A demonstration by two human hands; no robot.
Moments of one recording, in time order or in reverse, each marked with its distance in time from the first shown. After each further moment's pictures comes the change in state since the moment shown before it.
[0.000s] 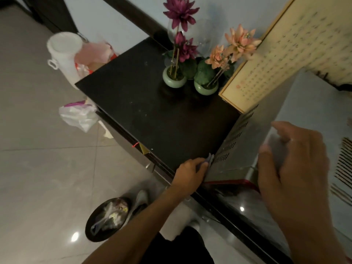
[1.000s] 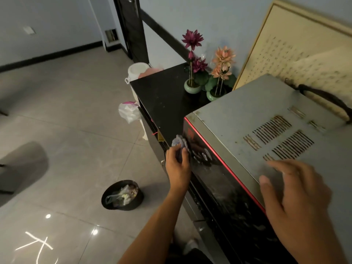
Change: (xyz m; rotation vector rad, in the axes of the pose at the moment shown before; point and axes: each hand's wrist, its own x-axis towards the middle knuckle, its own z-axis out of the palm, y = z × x) left_hand -0.093 0.084 0.122 -0.355 1.158 -0.006; right_hand -0.088 0.200 -0.103 0.155 -0.093 -0.324
